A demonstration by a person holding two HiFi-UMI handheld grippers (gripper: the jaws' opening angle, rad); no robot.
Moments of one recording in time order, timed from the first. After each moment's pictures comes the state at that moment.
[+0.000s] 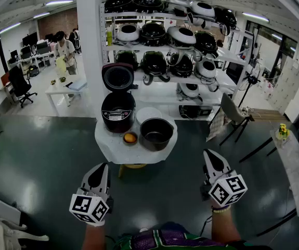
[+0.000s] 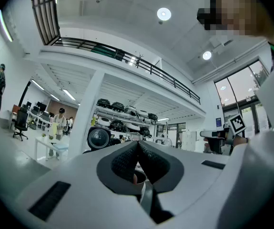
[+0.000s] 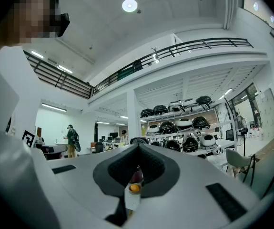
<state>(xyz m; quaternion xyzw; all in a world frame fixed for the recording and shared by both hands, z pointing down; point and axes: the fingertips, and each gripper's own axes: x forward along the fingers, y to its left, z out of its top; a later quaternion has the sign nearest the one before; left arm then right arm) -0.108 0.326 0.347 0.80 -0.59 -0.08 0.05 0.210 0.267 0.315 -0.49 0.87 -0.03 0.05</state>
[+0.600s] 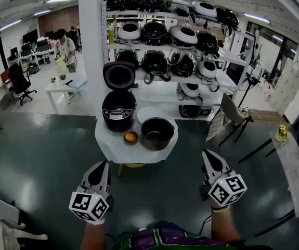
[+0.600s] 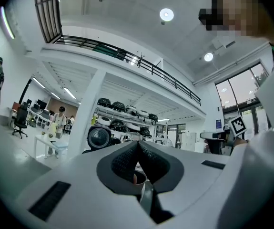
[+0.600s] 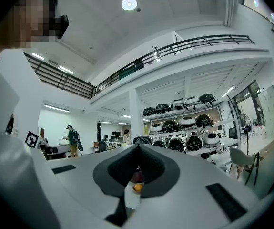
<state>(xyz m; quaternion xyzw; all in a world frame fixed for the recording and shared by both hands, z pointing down) -0.119 0.319 0.344 0.81 -0.58 -0.09 0.05 0.192 0.266 0.315 -0.48 0.88 -0.05 0.05</state>
